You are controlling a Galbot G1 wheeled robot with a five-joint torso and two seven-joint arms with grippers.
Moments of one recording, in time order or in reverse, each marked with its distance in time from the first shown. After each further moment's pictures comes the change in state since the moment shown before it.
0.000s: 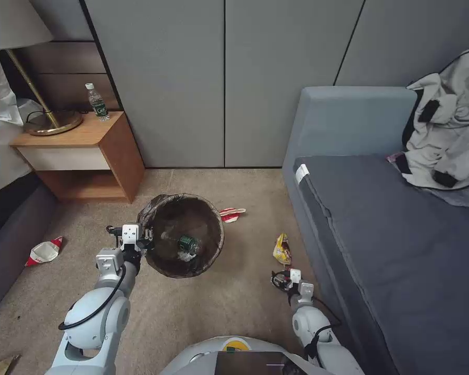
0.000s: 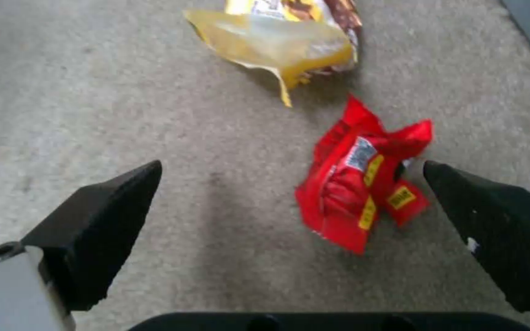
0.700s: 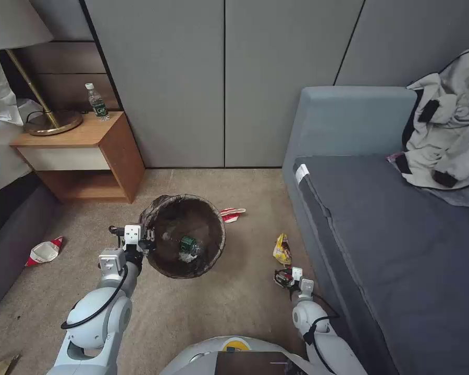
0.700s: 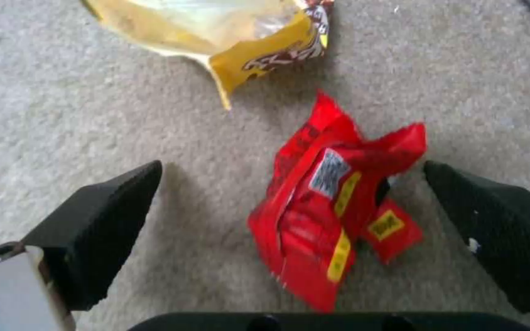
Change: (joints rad) left arm 0.000 -0.003 0.008 0.005 0.011 -0.001 0.004; right arm 0.092 0.002 0.002 -0.144 0.015 0.019 0.005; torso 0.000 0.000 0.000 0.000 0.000
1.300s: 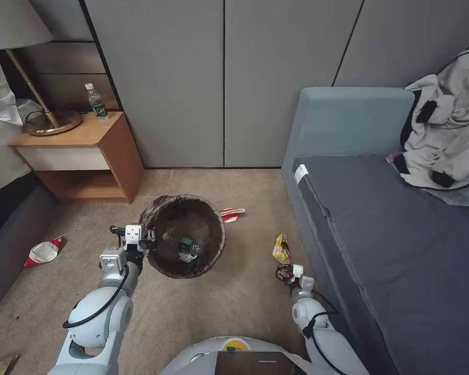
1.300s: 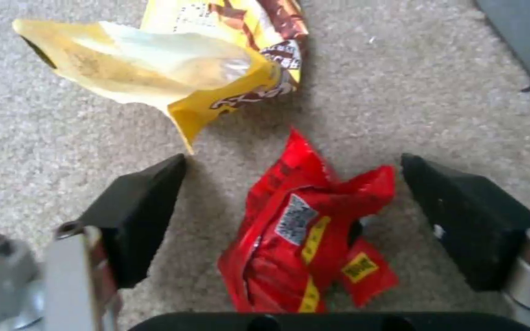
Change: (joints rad) left arm -0.007 -0.004 0.004 0.008 0.008 0.001 0.000; right arm 0.023 -0.003 -0.009 -0.062 0.012 0.016 -0.003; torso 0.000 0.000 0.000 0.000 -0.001
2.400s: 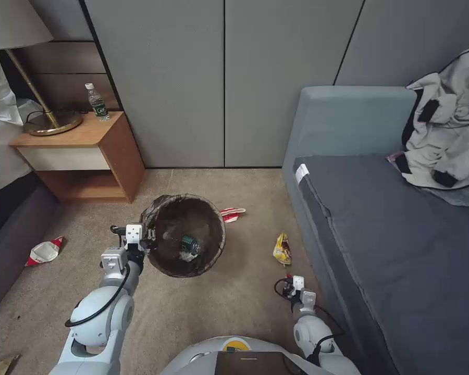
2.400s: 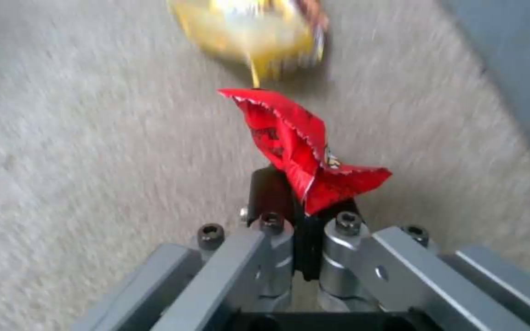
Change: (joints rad) left arm -0.006 -0.003 0.000 0.005 0.003 -0.009 0.000; right arm -0.180 -0.007 0.001 0.257 -0.073 0.023 0.041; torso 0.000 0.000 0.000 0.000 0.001
